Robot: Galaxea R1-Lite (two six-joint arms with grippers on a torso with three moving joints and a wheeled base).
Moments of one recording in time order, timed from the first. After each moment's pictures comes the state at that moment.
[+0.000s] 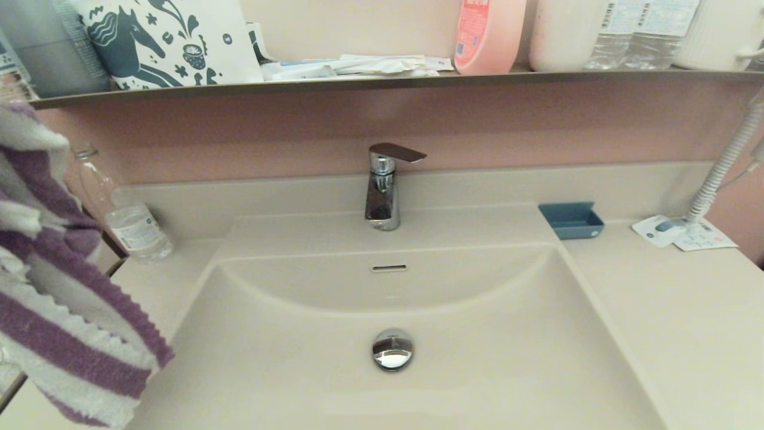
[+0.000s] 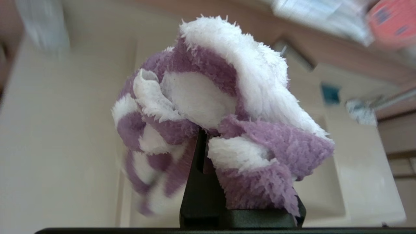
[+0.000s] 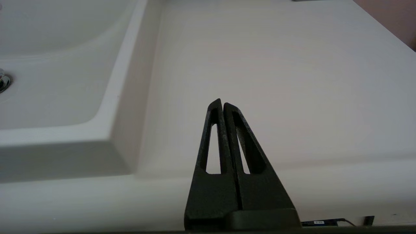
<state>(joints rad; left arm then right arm) 0.30 1.14 -1.93 1.10 -0.45 -0.24 0.00 0.00 0.00 0.00 0.00 0.01</state>
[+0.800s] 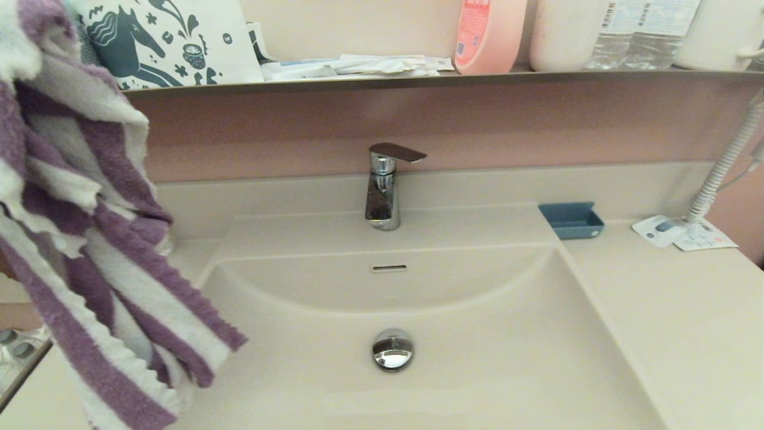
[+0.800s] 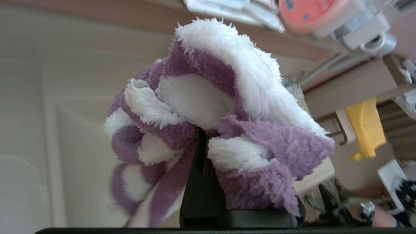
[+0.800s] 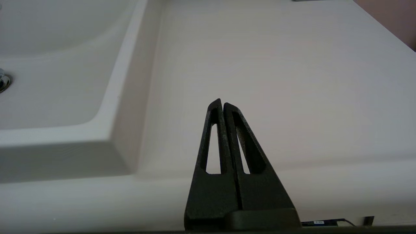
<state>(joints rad) -0.01 1.16 -1.85 0.94 -0.47 -0.37 0.00 0.00 0.00 0.00 0.00 0.01</state>
